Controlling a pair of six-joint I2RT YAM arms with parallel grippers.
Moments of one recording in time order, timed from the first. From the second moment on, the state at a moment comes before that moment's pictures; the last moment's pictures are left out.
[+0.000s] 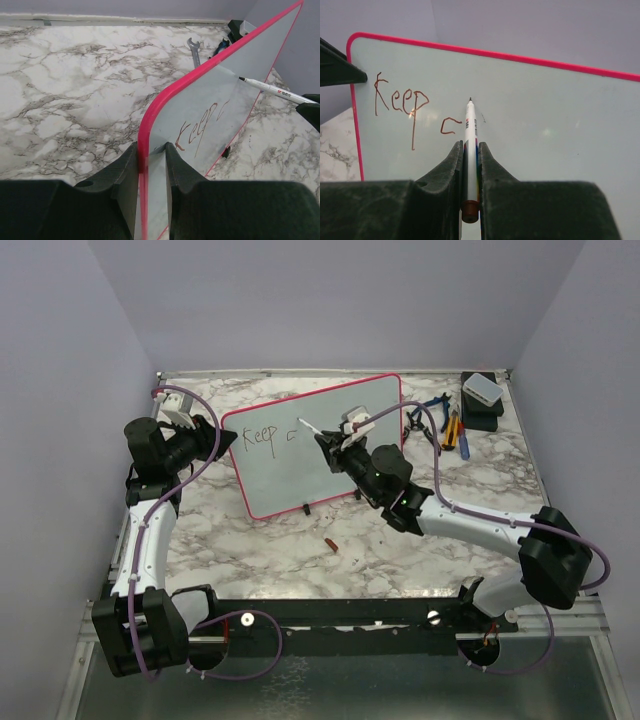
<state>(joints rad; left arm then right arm) 0.18 1.09 0.82 0.06 0.77 -0.25 0.91 1.45 0.91 0.64 0.29 -0.04</state>
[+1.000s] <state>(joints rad) 0.18 1.09 0.81 0.06 0.77 -0.25 0.91 1.45 0.80 0.64 0.26 0.09</state>
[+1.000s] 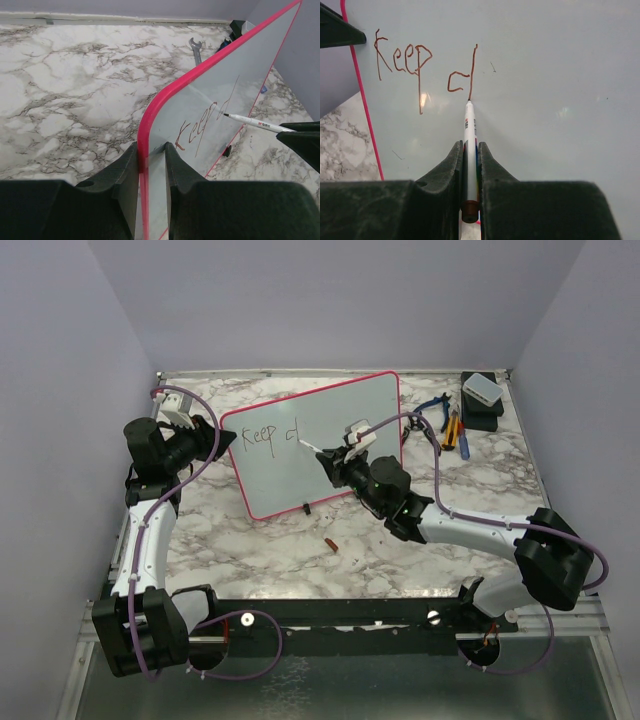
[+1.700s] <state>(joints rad) 0.18 1.09 0.81 0.06 0.77 -0.25 0.91 1.44 0.85 0.64 0.33 0.05</state>
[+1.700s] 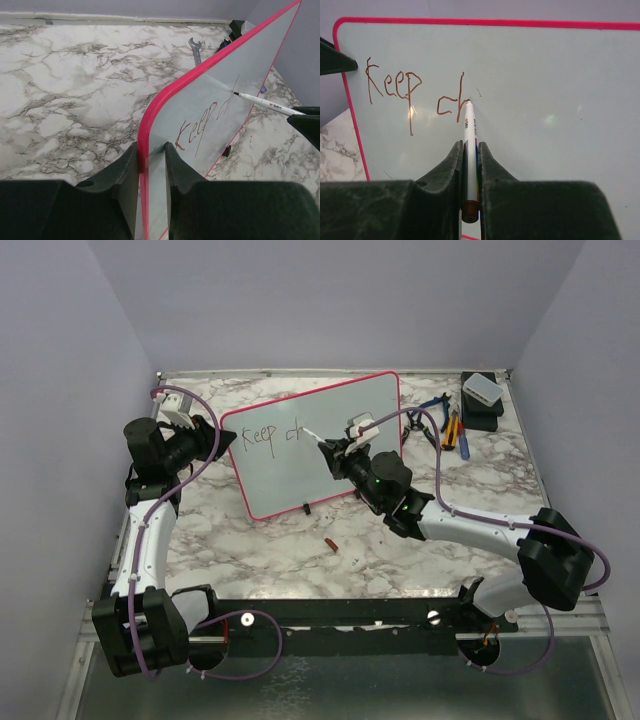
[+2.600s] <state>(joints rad) 0.18 1.09 0.81 0.06 0.77 -0.25 0.91 1.43 0.80 0.64 0.34 0.11</state>
